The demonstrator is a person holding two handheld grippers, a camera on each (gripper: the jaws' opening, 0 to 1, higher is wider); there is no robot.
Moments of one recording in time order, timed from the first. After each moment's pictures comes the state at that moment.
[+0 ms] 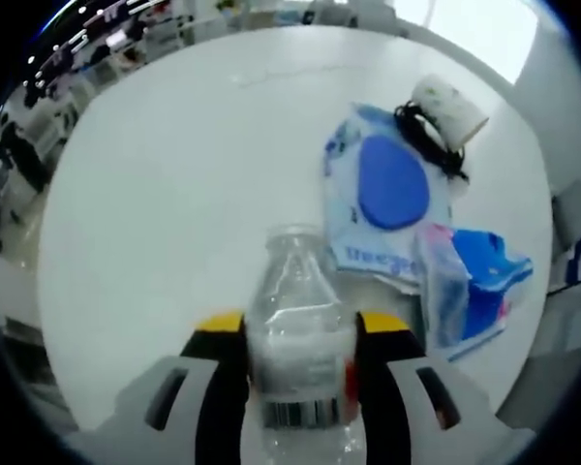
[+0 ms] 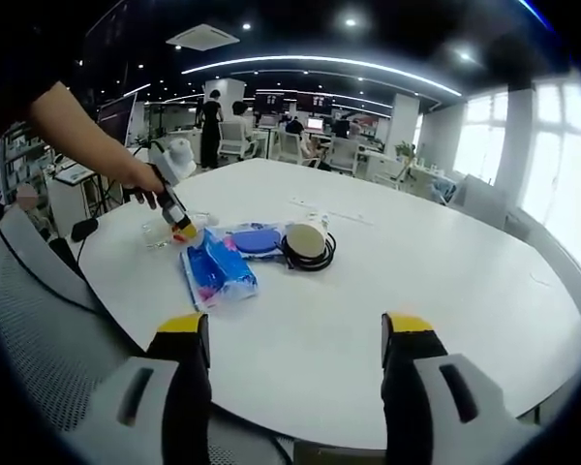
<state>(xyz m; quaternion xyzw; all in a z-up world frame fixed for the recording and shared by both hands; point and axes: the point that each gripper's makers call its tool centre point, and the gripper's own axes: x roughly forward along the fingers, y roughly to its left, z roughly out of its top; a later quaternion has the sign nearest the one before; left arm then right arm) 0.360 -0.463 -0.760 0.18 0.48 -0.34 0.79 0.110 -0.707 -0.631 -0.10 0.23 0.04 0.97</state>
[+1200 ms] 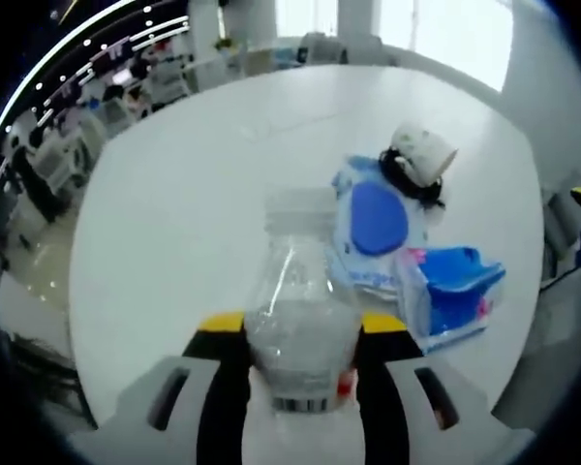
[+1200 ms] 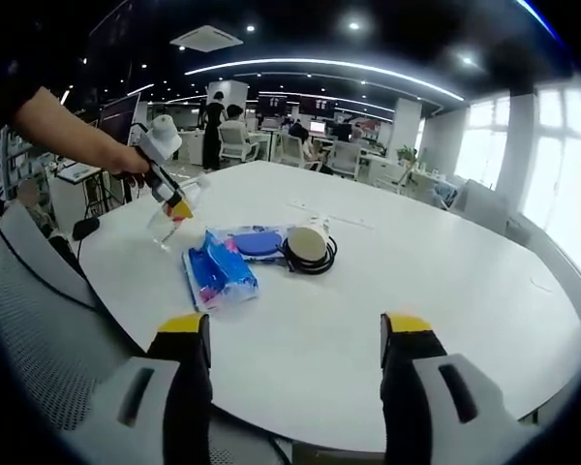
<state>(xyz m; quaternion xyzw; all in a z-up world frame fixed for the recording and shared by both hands) 0.364 -0.451 -0.699 0.18 0.39 -0.35 0.83 0.110 -0.706 -0.628 -0.10 0.22 0.05 0.97</state>
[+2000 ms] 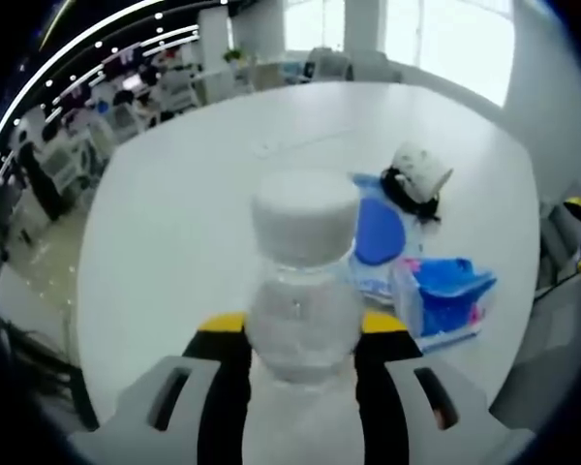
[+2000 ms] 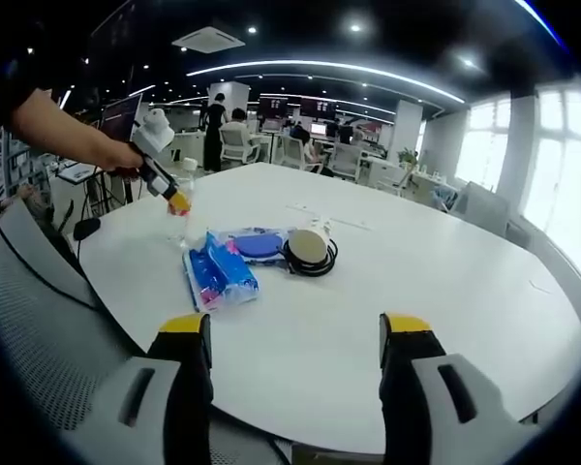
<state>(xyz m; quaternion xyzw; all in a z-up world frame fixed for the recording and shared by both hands) 0.361 -0.440 -0.683 0.16 0.37 -0.35 0.84 0.110 -0.704 -0.626 -0.11 0.22 0.05 0.97</state>
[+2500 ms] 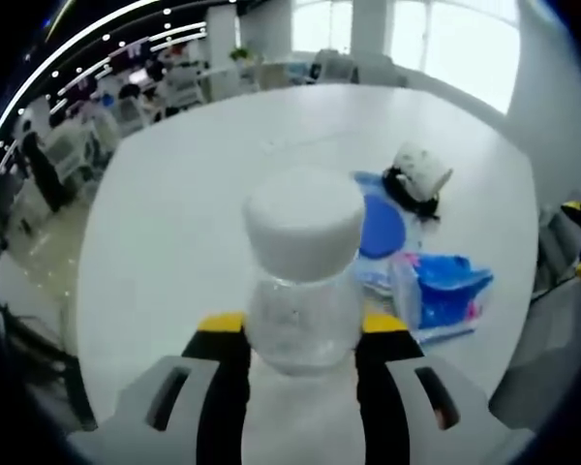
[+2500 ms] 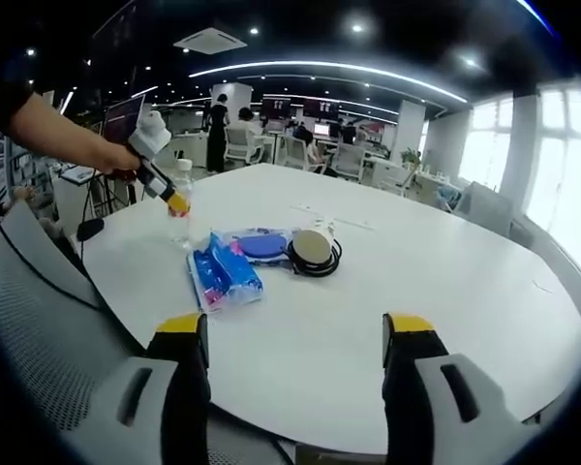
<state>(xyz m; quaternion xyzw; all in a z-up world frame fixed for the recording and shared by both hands) 0.354 -0.430 -0.685 0.15 0.38 -0.34 0.85 0.109 -0.701 -0.627 -0.10 0.22 0.06 0.97</state>
